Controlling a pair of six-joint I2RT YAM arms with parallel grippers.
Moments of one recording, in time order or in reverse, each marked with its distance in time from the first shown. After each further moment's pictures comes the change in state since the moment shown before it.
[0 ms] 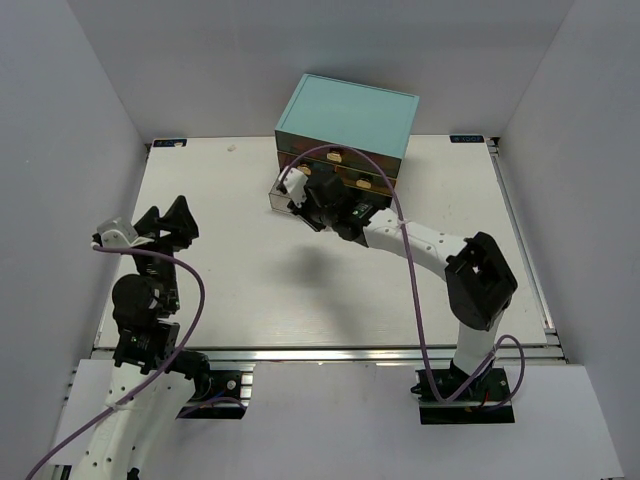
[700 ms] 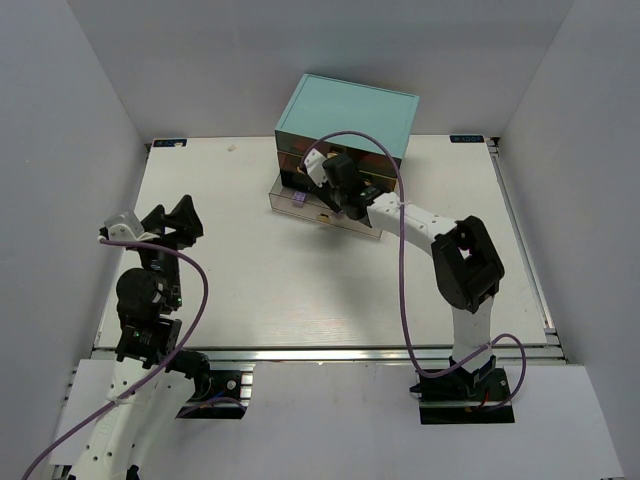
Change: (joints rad) left arm 0.000 0.039 -0.002 0.001 0.027 0.000; right arm -0.175 0.134 0.074 0.030 0.223 -0.127
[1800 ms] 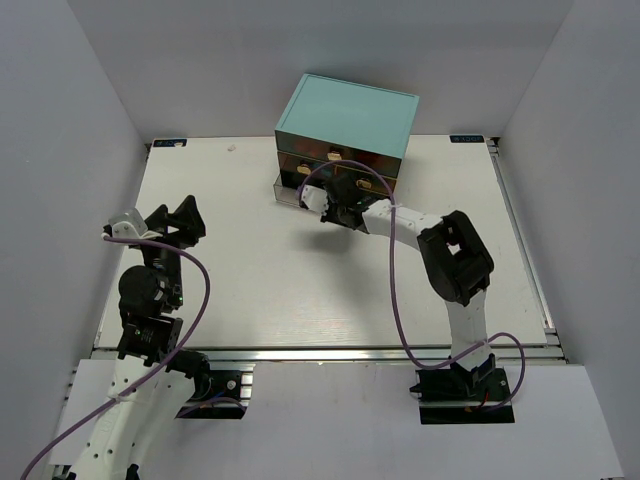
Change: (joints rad) left arm 0.000 0.013 -0.007 0.002 0.019 0.000; right arm -0.016 0.078 -0.065 -0.113 -0.095 -0.326
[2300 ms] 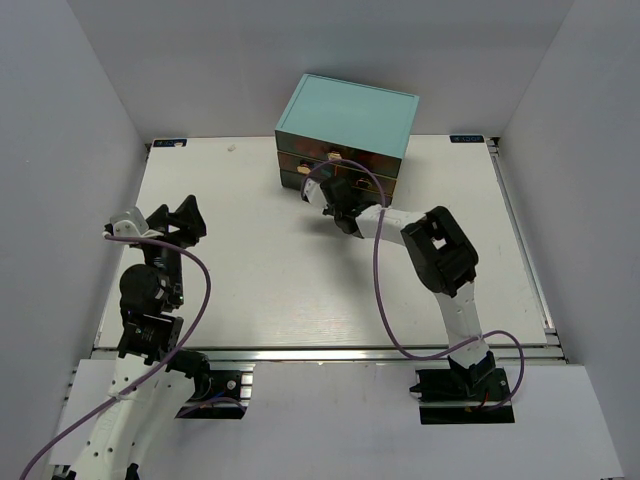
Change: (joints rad) left arm 0.000 0.009 0.000 0.000 0.000 0.000; right arm -0.011 0.127 0.000 0.298 0.311 -0.063
